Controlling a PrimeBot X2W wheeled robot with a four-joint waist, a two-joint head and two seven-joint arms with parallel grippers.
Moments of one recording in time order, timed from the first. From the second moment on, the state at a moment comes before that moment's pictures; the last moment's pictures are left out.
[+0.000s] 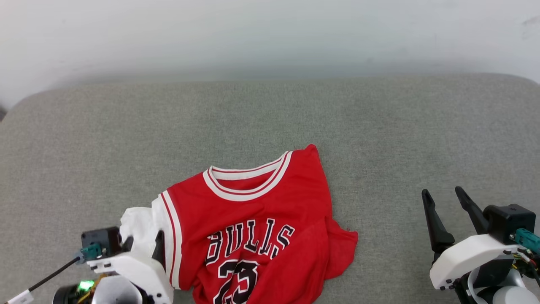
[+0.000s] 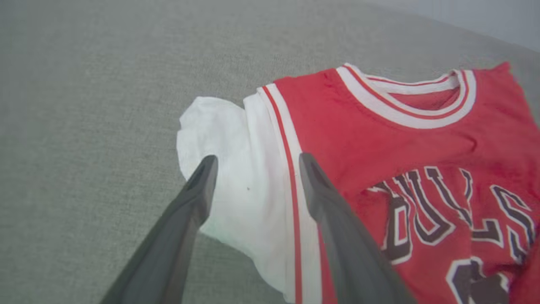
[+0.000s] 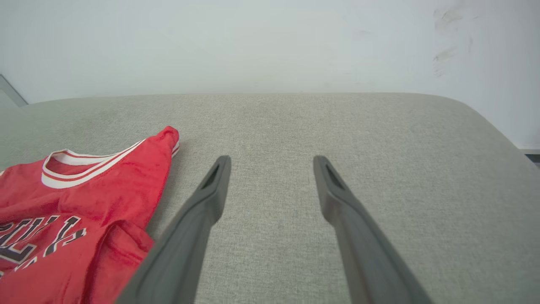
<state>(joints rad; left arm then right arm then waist) -0.03 0.40 -0.31 0.08 -0.63 0.32 0.18 -0.04 -0.07 -0.06 0.01 0.12 0.13 0.10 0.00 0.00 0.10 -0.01</state>
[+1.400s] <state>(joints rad) -0.23 0.22 -0.42 0.05 -0.49 0.22 -0.24 -0.31 -0.17 0.00 0.22 0.42 0.13 0.80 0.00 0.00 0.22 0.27</state>
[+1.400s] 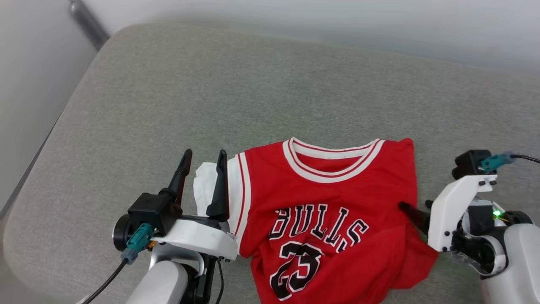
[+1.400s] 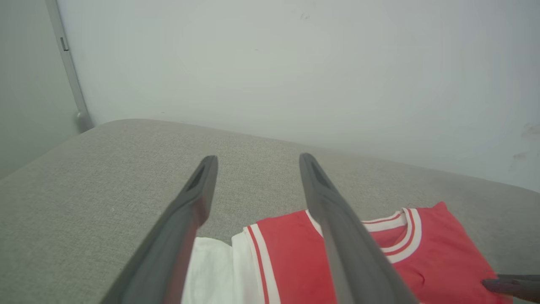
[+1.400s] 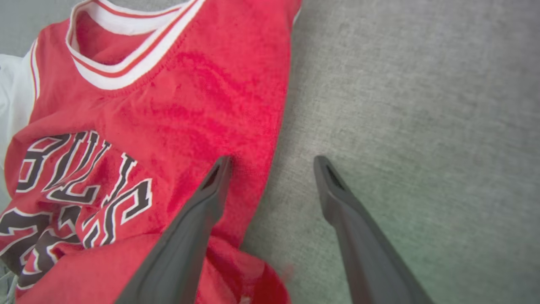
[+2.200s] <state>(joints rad) -0.23 0.21 -0.41 0.13 -0.50 0.21 -0.25 -0.38 -0.26 0.04 0.15 0.40 0.13 0.76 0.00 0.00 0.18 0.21</state>
